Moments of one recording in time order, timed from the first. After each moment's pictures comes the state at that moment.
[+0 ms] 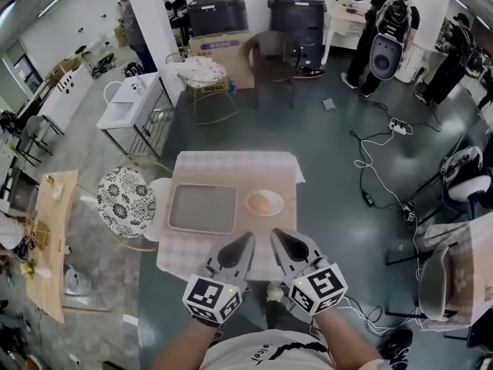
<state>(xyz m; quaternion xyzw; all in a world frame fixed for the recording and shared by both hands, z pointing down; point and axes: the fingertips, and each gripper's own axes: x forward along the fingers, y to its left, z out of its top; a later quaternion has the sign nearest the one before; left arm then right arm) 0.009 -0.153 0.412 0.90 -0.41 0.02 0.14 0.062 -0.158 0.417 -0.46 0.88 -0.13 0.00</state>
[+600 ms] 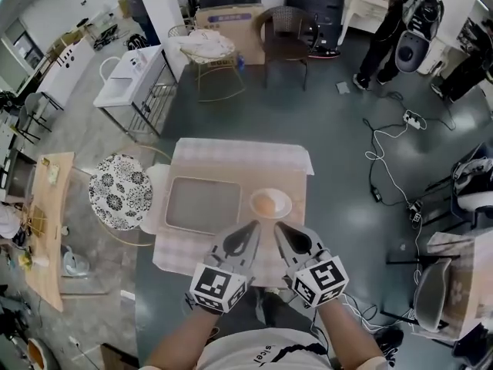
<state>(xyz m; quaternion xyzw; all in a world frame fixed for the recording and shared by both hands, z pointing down) 0.007 -0.247 0.466 0.89 -0.42 0.05 0.14 0.055 -0.246 0.482 -0.44 0.88 -0.16 -0.05</state>
